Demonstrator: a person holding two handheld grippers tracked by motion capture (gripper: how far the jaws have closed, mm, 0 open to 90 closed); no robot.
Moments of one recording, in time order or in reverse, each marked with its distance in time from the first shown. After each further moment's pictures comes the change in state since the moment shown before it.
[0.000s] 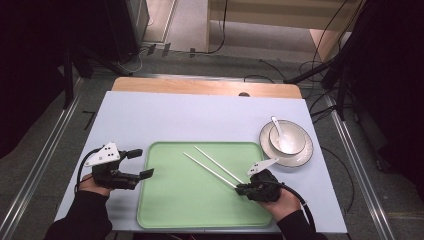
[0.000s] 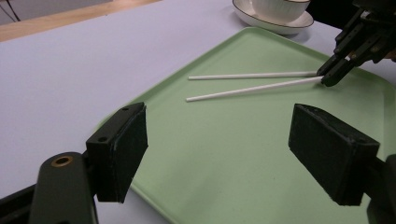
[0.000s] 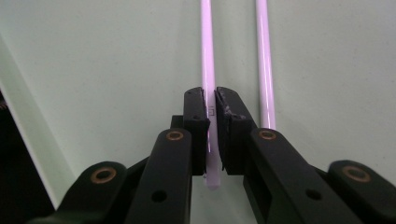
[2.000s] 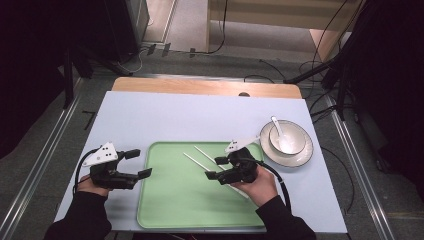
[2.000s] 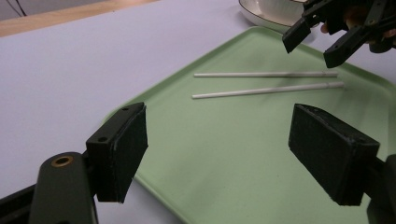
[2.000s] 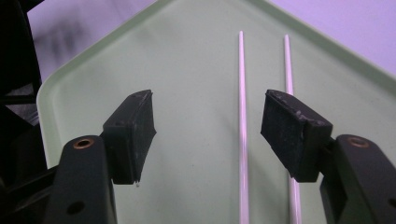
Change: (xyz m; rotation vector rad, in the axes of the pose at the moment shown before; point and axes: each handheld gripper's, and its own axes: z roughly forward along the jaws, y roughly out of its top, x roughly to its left) left arm 0.002 -0.001 -0.002 -0.007 0.014 -0.022; right arm 0.013 0.080 0.012 -0.198 0.123 -0.056
